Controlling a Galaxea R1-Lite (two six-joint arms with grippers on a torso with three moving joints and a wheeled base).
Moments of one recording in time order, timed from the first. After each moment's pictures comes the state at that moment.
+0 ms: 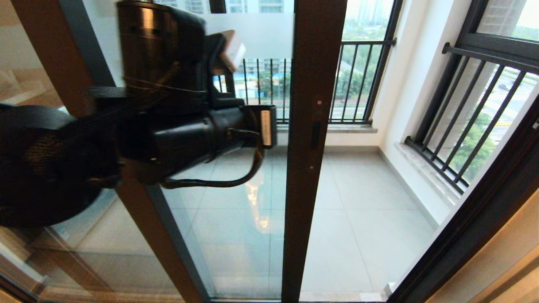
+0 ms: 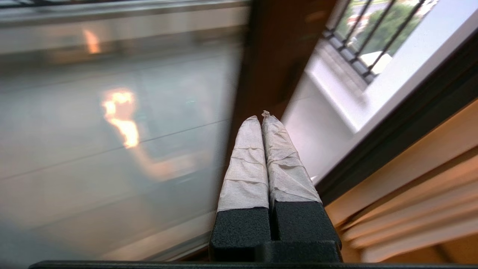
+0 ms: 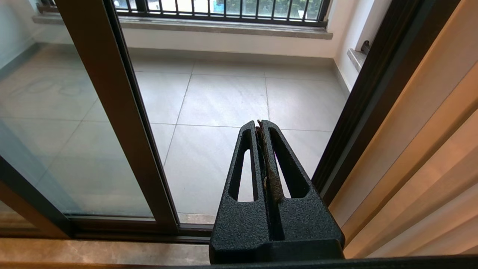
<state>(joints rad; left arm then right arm) -0.82 1.69 -1.36 -0.19 0.29 -0.19 0.00 0.00 0.00 0.00 0.03 -0.08</state>
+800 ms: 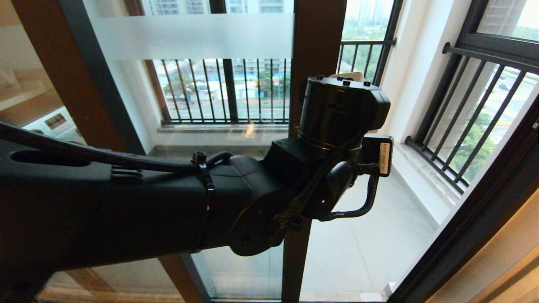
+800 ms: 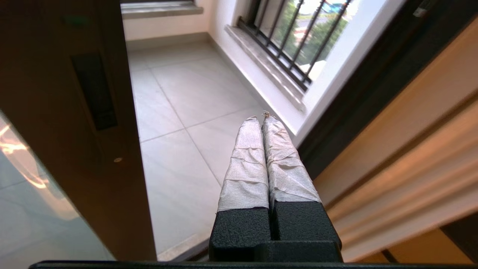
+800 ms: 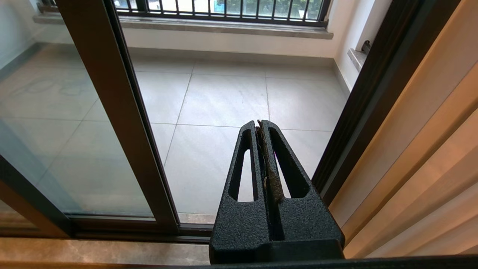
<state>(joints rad) -1.02 2.05 -1.62 -0.36 0.35 -0.24 0.00 0.00 0.00 0.00 0.03 -0.08</state>
